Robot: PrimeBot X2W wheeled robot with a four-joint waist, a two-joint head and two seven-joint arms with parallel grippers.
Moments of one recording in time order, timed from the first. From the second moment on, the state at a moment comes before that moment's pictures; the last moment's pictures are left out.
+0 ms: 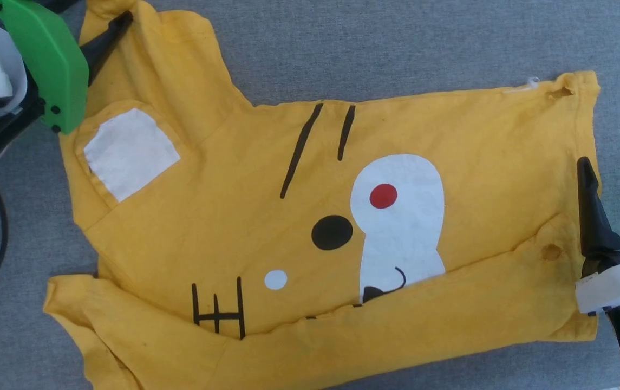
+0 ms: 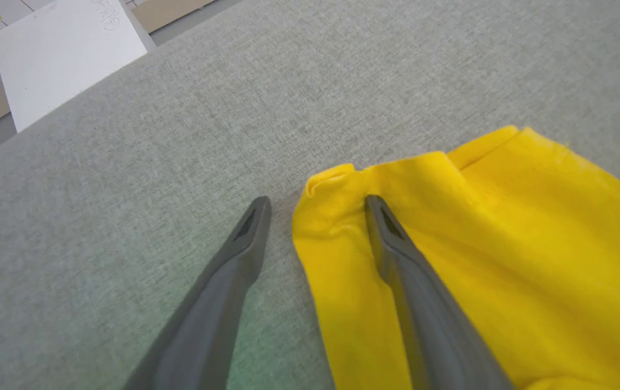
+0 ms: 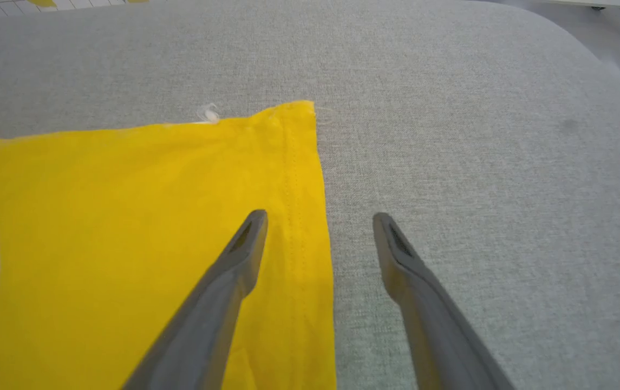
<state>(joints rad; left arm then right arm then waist) -1.04 0.79 -0.68 0.16 -0.77 -0.12 0.49 -0.06 -0.05 -0.20 -0.36 0.18 0.13 0.25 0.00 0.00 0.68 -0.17</state>
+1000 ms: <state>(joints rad) -1.03 0.73 -0.72 0.24 -0.78 -0.12 0.38 -0.38 -0.20 -0.30 -0.29 0.25 0.13 0.74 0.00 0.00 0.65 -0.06</state>
